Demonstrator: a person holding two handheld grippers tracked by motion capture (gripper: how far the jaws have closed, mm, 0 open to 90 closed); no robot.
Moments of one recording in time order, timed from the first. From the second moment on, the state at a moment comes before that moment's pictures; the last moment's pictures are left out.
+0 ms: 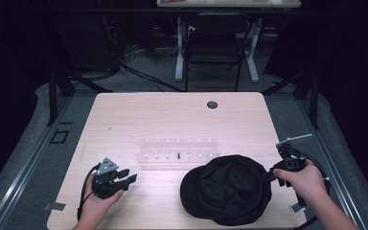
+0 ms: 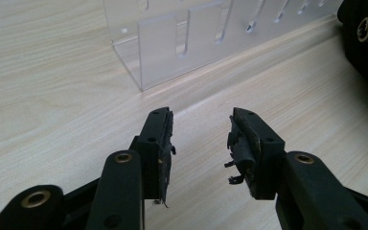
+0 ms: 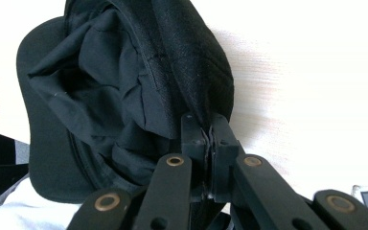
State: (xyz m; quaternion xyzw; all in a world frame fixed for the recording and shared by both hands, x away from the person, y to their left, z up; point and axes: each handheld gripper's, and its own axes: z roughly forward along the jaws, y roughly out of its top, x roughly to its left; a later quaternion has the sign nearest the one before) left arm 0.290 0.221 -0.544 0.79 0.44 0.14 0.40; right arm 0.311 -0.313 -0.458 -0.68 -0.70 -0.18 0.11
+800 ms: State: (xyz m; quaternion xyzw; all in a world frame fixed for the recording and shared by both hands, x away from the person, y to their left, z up) left arm 0.290 0.221 -0.545 0.79 0.45 0.14 0.40; right arm 0.309 -0.310 -0.413 -0.68 -0.69 -0.20 0.13
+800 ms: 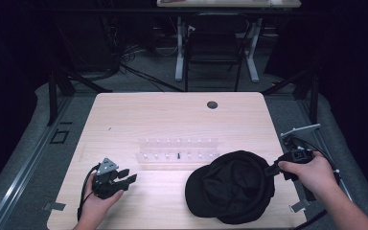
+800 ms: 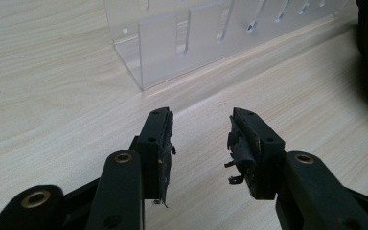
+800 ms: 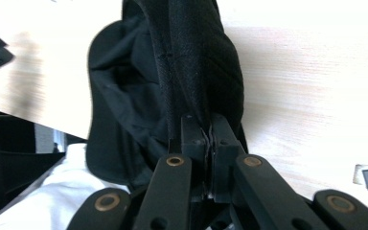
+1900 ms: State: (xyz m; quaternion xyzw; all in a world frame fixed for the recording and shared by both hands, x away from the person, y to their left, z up) left arm 0.290 0.221 -0.545 0.79 0.45 0.15 0.40; right arm 0.299 -0.308 -0.367 -0.65 -0.65 -0.33 0.21
